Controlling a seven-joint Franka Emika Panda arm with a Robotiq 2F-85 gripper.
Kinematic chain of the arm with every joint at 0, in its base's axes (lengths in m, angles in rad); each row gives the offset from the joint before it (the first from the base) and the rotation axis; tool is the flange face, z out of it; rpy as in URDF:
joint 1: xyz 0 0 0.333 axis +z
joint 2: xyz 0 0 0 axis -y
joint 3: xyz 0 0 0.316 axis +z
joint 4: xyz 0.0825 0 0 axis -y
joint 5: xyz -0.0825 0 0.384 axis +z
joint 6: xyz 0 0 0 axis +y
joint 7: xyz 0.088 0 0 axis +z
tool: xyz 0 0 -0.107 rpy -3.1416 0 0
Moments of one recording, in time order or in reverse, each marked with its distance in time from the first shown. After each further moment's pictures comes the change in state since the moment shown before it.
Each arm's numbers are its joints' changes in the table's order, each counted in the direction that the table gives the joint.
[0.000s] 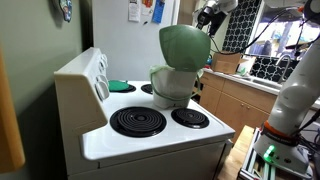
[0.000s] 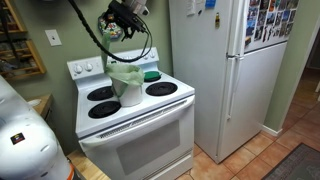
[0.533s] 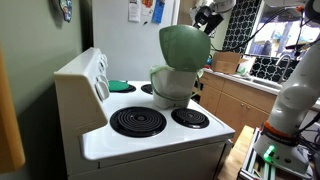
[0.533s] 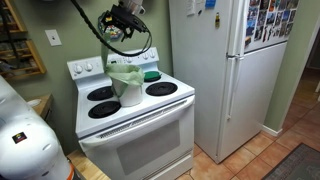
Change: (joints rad) arm 0.028 0.001 0.028 -0.001 -0.043 -0.059 0.169
